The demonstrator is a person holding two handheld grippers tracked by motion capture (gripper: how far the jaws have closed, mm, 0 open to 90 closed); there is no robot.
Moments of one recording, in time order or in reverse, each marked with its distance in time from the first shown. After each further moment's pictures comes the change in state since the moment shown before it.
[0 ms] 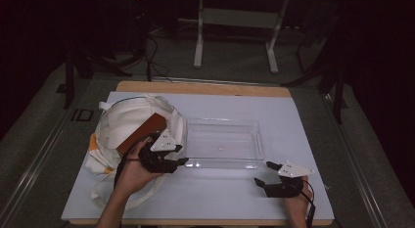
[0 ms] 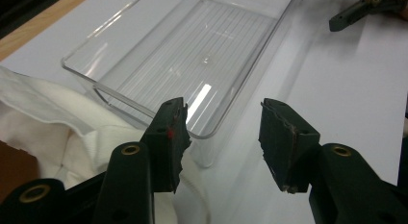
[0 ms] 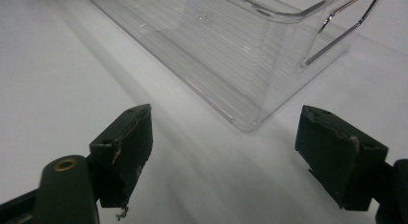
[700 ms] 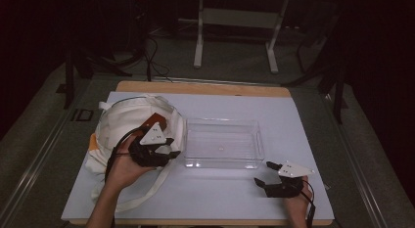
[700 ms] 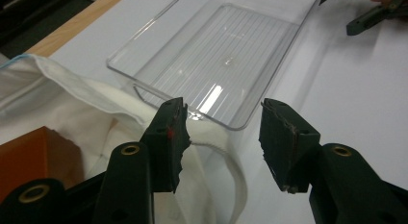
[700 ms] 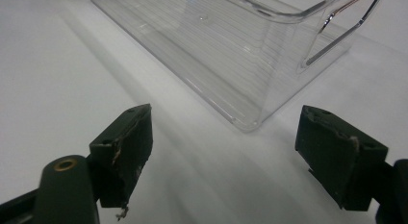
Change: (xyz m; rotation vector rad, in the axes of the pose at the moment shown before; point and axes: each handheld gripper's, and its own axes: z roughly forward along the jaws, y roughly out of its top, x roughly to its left) left arm 0.018 0.000 -0.021 -0.004 0.042 -0.001; right arm 0.000 0.000 0.000 -0.001 0.001 -0.001
